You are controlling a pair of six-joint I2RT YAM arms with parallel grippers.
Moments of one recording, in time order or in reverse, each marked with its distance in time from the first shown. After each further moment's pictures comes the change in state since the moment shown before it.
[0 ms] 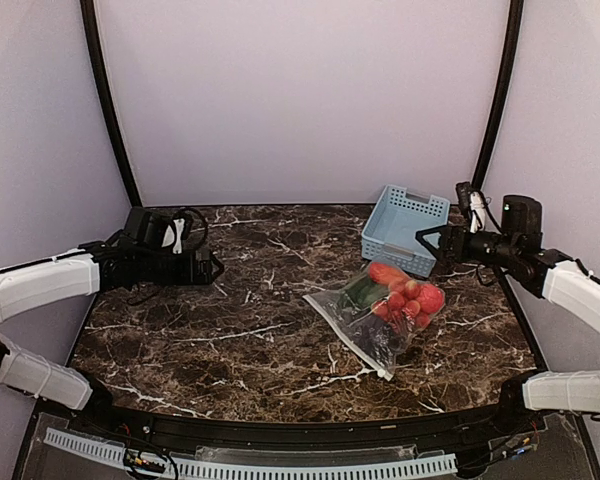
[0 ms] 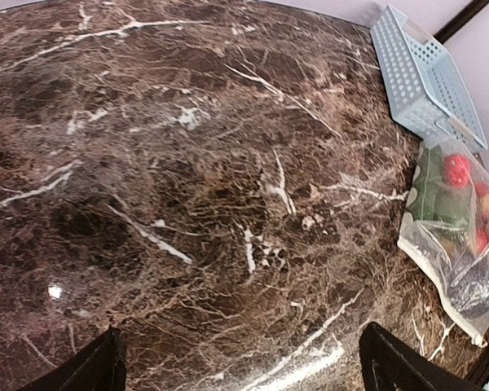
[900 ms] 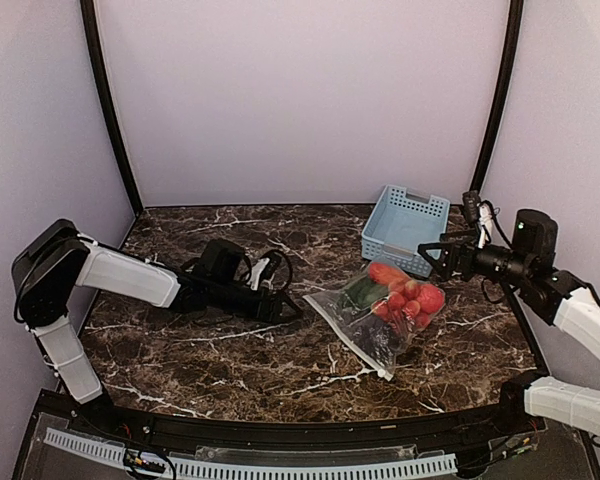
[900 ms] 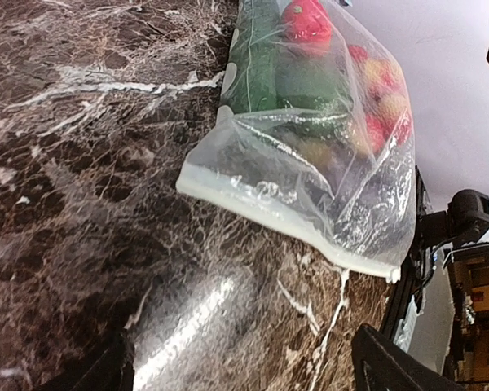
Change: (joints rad) left arm -0.273 0.486 0.055 0.451 0.416 -0.102; right arm 0.065 -0.214 -0.106 -0.001 -0.034 -0.035
